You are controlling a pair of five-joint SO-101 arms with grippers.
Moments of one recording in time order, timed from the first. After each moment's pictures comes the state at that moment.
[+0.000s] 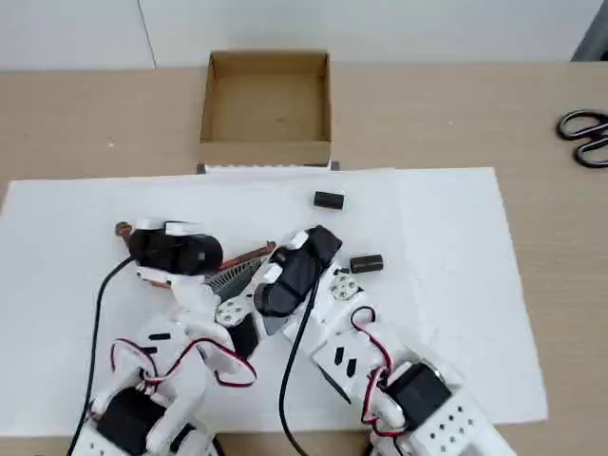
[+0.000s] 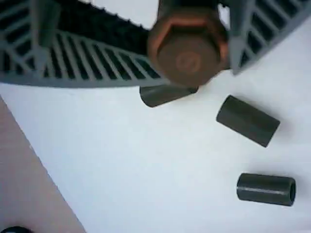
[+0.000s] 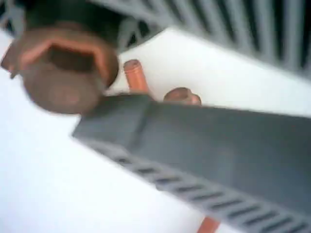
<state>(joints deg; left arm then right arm) 27.9 -91.2 71.3 57.4 30.5 -43.8 -76.0 69.9 41.1 6.5</state>
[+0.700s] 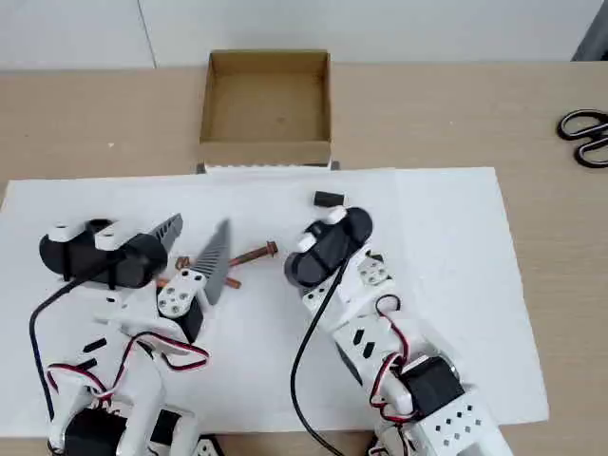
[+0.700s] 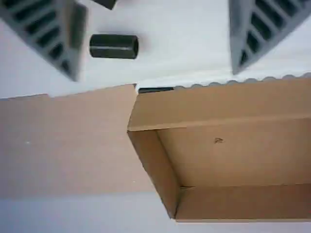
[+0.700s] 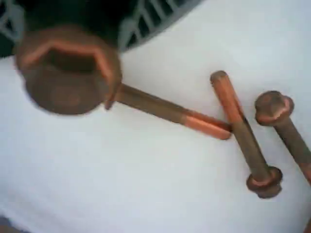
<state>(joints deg) 8.0 -91.2 59.1 57.8 9.9 -32.4 -76.0 69.8 43.4 6.5</state>
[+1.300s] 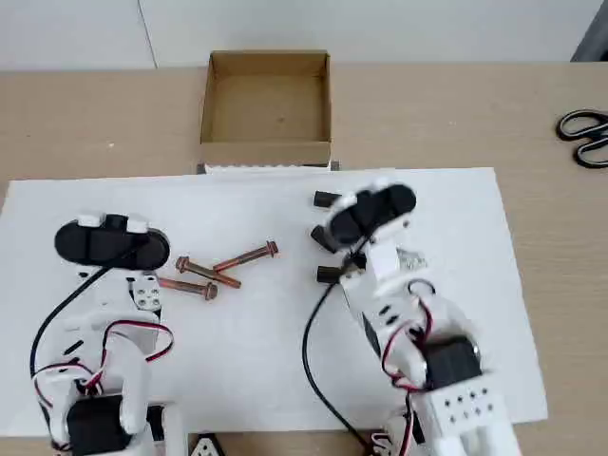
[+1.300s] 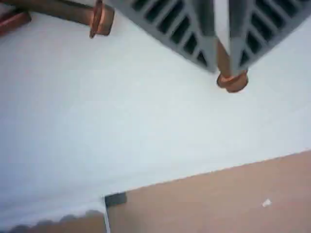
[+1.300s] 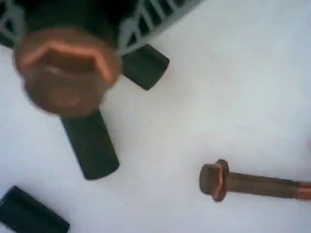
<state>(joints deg) -12.3 -90.9 67.0 64.0 -13.6 -20.7 -64.4 55.8 57.9 6.0</state>
